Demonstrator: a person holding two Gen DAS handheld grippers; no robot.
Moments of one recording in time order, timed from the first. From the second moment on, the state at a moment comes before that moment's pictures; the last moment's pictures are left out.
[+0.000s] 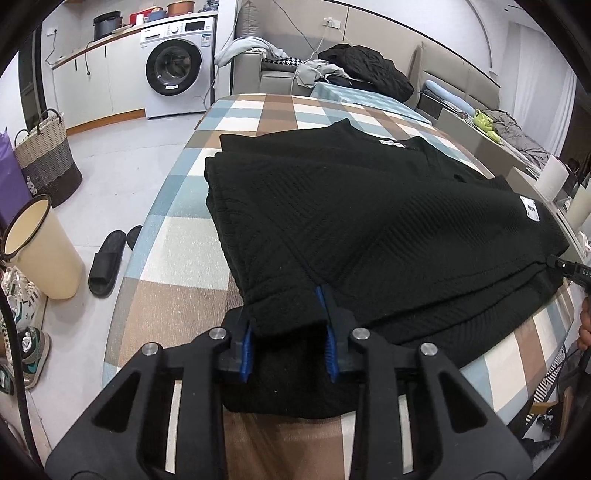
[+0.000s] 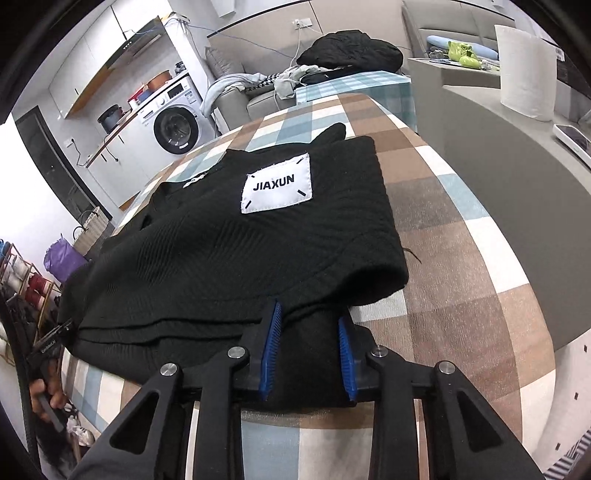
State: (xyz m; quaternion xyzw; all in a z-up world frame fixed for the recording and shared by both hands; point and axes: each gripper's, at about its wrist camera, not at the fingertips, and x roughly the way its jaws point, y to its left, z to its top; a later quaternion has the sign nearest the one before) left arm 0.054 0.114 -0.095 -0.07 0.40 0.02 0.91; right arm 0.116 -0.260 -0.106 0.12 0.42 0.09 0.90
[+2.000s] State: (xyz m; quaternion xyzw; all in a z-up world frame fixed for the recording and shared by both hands) left arm 0.139 0.205 0.000 -0.24 0.30 0.02 0.92; right arm 0.237 -0.306 -0.030 0.39 0.26 0.08 0.88
